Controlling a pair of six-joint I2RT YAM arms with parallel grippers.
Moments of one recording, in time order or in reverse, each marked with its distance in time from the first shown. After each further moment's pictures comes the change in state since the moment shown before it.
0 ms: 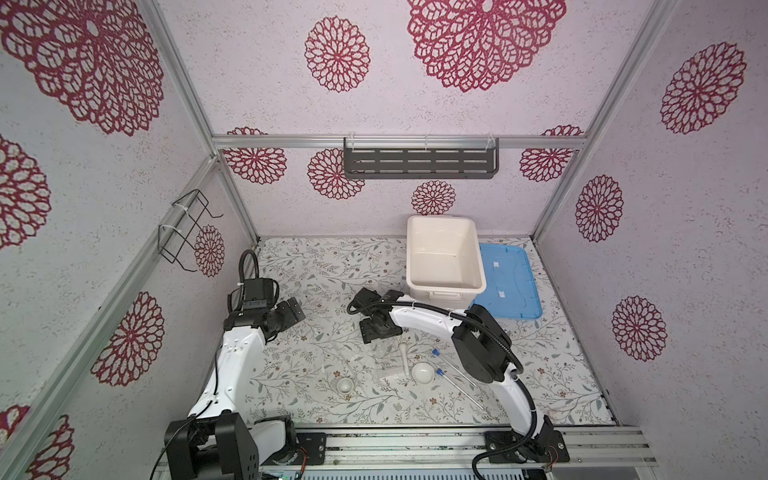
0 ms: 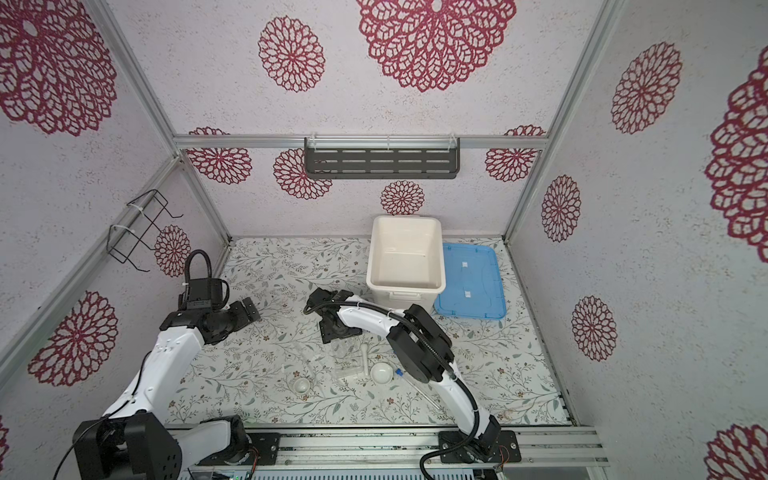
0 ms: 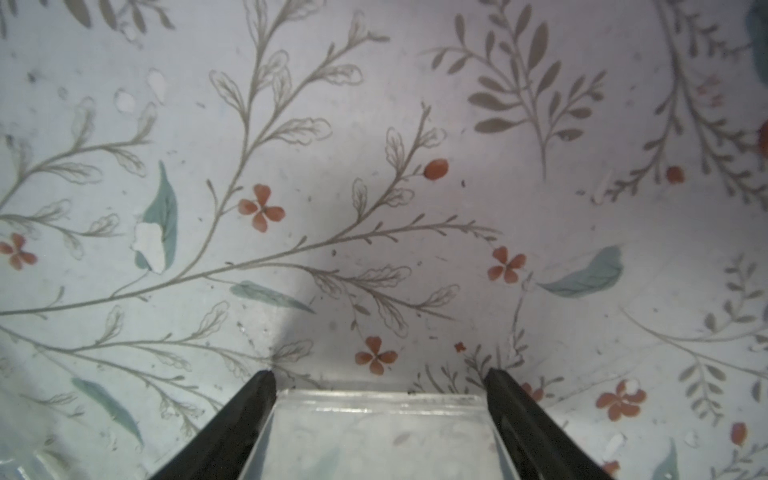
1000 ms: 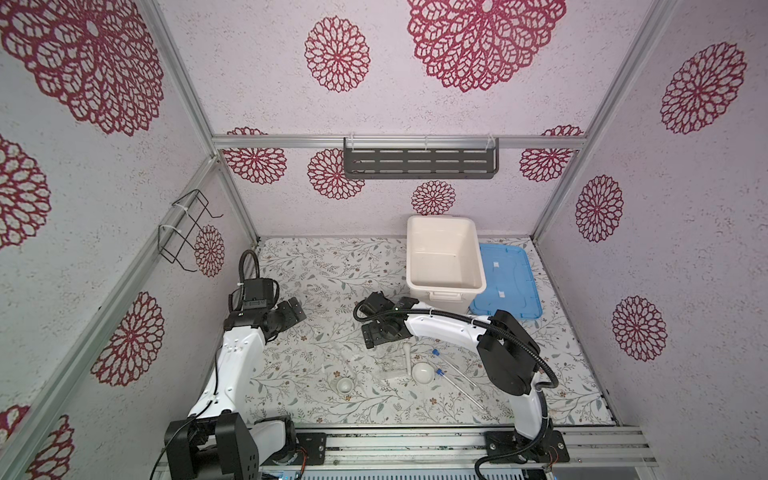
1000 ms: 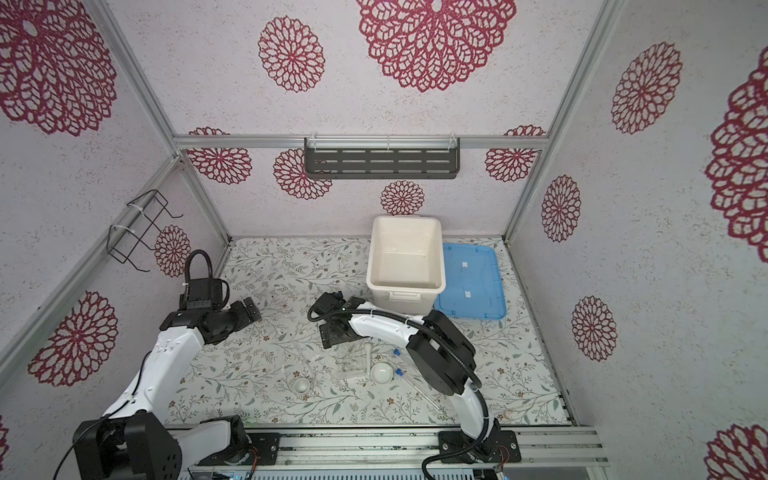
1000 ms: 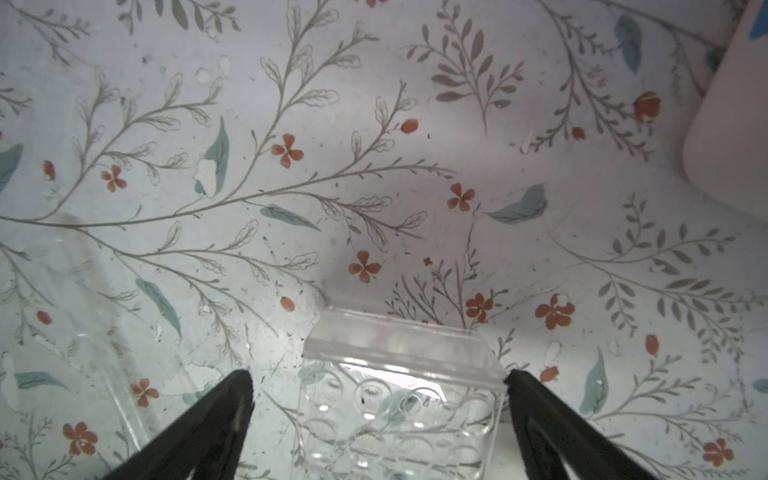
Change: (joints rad) left arm 0.000 0.000 0.000 0.001 0.020 0.001; right arm 0.025 -0.215 -0.251 0.127 0.035 0.003
